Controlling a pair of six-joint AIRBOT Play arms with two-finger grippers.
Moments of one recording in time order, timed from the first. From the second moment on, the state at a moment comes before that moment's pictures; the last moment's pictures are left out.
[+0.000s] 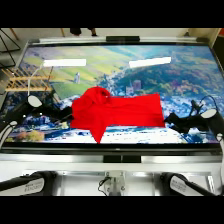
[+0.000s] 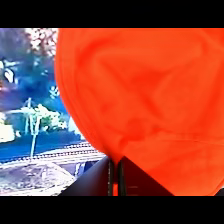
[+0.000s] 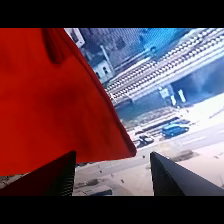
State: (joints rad) left arm -0.04 -1.35 0.89 1.04 -1.00 -1.58; right arm -0.38 -1.27 0.73 -1.03 1.00 1.43
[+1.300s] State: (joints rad) left arm 0.02 -0.75 1.86 1.05 -0.85 -1.47; right arm -0.22 -0.64 1.54 -1.13 0.74 1.30
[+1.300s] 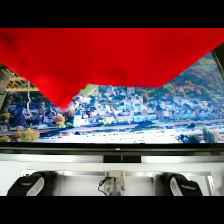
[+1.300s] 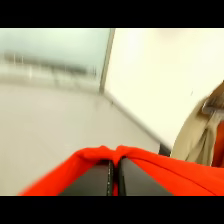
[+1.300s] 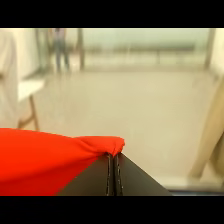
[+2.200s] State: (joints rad) left arm 0.02 -0.88 1.42 1.26 -1.21 -1.53; right arm -0.22 -1.00 1.52 -1.49 1.36 1.34
